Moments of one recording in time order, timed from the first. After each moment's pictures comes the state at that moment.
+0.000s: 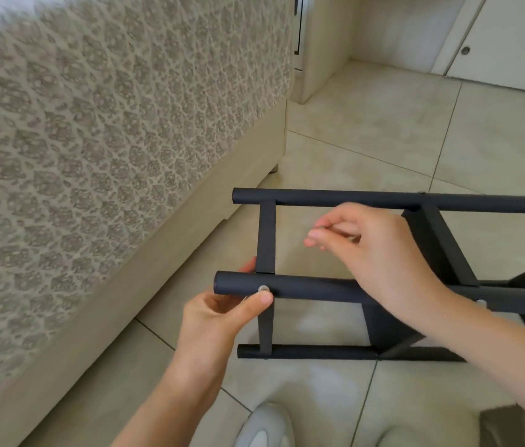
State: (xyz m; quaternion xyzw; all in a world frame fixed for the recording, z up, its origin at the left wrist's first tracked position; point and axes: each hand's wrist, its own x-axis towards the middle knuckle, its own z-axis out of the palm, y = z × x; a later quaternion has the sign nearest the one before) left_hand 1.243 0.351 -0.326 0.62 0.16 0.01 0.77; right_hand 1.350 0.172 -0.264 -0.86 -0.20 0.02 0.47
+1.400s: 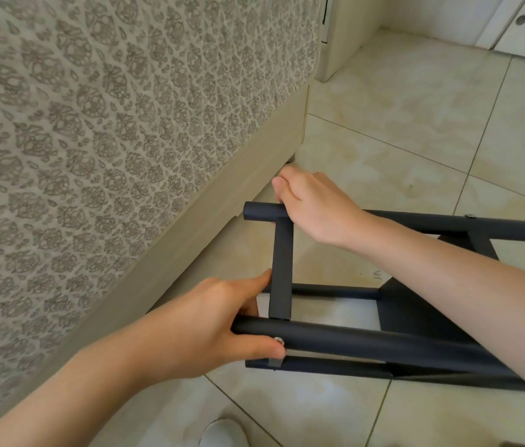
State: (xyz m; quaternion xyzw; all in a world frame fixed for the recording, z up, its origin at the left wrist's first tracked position) left_hand 1.296 0.411 -0.276 0.89 -0.08 -0.24 0.38; right_hand 1.459 0.263 -0.278 -0.90 -0.29 0.11 0.30
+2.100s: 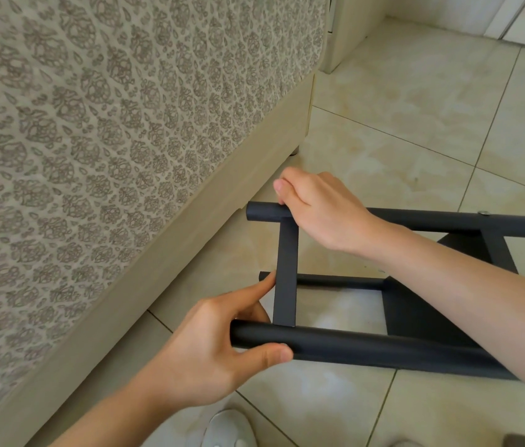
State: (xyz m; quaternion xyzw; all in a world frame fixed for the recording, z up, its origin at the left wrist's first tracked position) left_hand 1.262 0.397 -0.306 0.85 0.01 -0.10 0.52; right_hand 1.443 0.261 -0.276 -0.90 -0.31 0.10 0.30
